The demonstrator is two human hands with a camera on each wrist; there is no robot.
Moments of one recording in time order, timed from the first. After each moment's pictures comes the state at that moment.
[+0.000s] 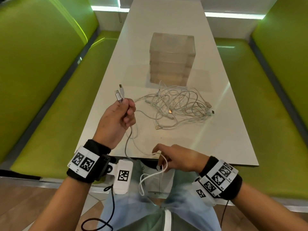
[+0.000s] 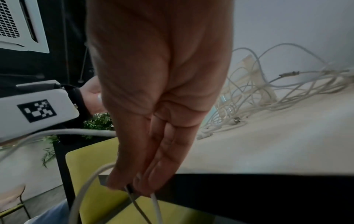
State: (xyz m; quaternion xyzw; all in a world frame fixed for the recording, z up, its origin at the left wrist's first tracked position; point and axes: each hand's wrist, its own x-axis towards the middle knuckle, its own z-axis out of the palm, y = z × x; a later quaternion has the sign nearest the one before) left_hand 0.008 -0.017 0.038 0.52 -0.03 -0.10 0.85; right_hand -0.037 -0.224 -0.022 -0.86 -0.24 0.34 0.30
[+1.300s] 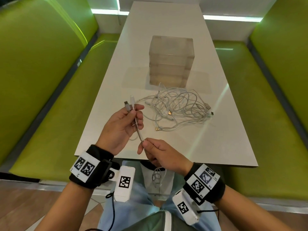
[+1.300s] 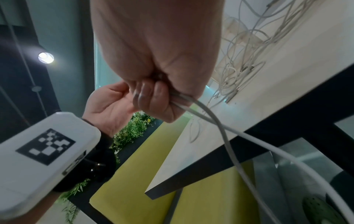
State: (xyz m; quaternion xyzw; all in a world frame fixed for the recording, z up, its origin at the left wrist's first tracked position) left_hand -0.002 -0.027 0.034 0.53 -0.01 -0.13 0.84; right_hand -0.045 -0.181 -0.009 -0.69 -0.14 0.26 0.66
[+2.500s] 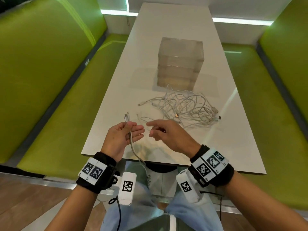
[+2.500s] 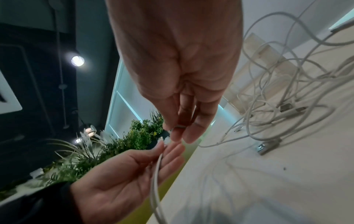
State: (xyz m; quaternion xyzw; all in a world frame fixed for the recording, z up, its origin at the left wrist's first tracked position) left_hand -0.005 -0.002 -0.005 0.58 0.16 -0.09 0.80; right_hand 0.002 -0.182 0.020 -0.84 -0.14 0.15 0.49
